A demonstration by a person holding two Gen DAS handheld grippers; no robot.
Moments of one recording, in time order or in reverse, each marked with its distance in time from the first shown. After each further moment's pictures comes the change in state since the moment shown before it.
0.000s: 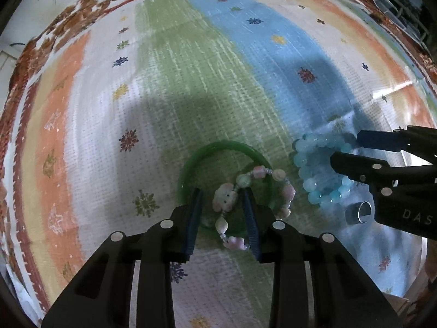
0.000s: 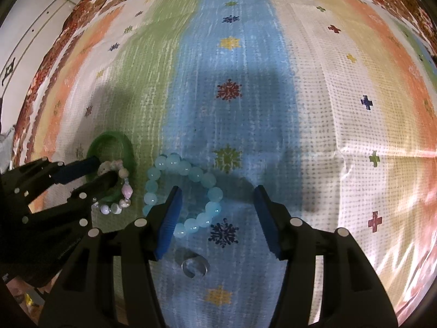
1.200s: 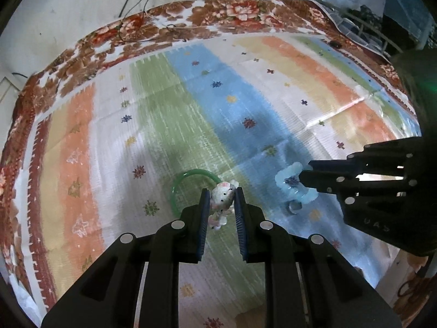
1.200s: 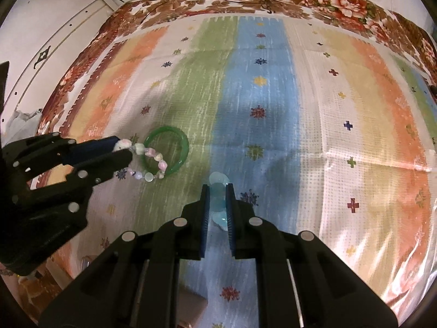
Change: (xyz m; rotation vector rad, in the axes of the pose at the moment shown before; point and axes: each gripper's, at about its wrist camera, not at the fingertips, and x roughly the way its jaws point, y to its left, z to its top) left arm -0.105 -0.019 -0.018 0.069 -0.233 -0.075; right arm -0.086 0.023 -0.043 -0.102 -0.147 0.051
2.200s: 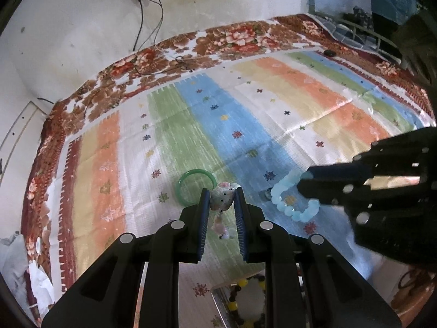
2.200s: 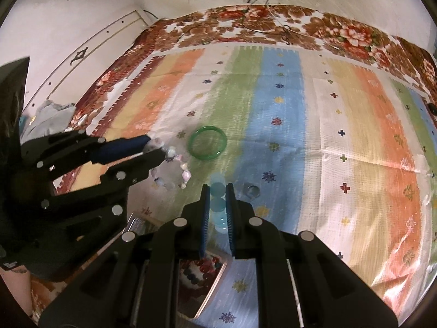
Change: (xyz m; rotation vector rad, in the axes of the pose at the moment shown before) left arm -0.073 -0.056 -0.035 0.057 -0.137 0.140; right arm -0.085 0.034 -0.051 -0.096 -0.129 0.078
